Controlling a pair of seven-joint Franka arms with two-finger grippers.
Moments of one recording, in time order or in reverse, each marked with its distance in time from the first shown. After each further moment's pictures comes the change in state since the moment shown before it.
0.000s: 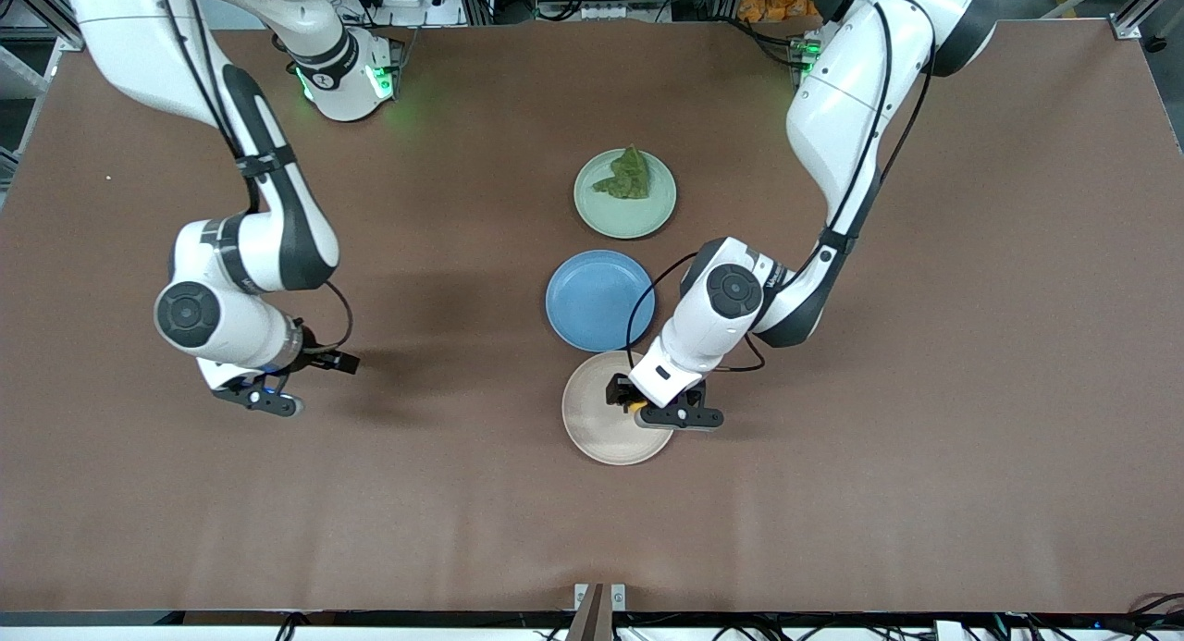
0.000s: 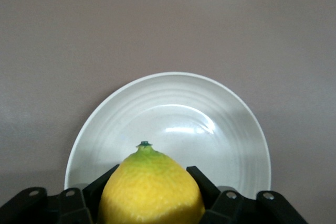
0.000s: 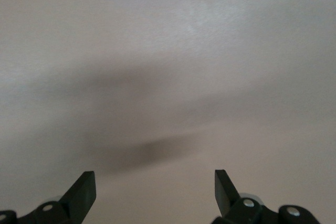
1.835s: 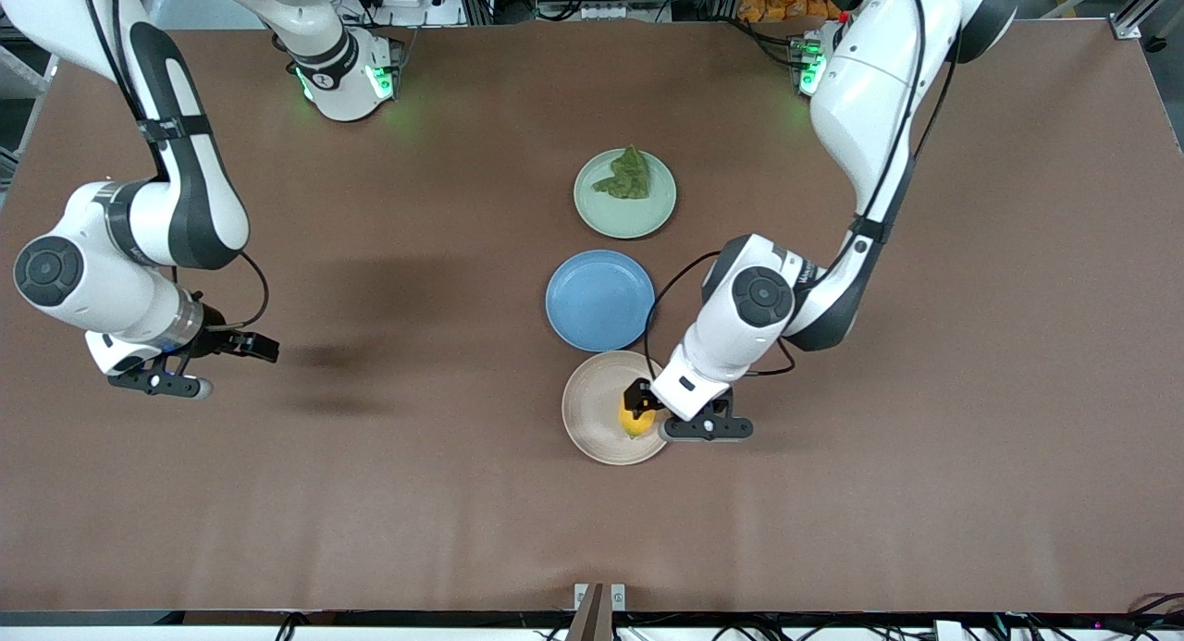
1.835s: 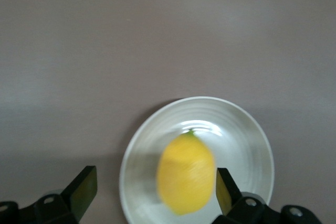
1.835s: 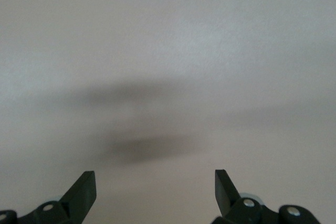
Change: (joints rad) left arm 0.052 -0.094 0.017 0.048 0.000 -0.227 0.011; right arm -0.137 -0.184 0.012 -0.133 0.000 0.043 -0.242
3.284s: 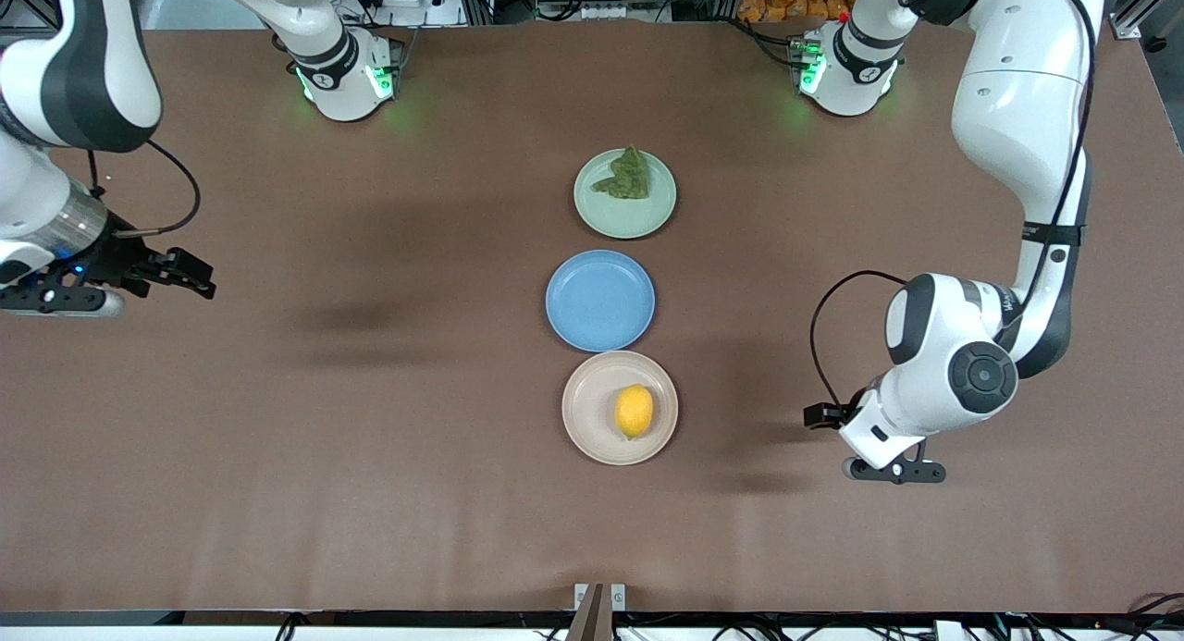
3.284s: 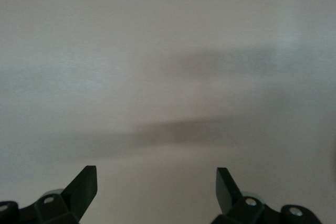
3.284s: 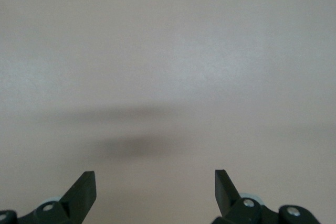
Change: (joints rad) left arm 0.317 -0.056 0.010 -0.024 0.078 -0.301 0.359; right arm -0.038 -0.294 -0.006 0.024 0.000 -0.245 -0.138
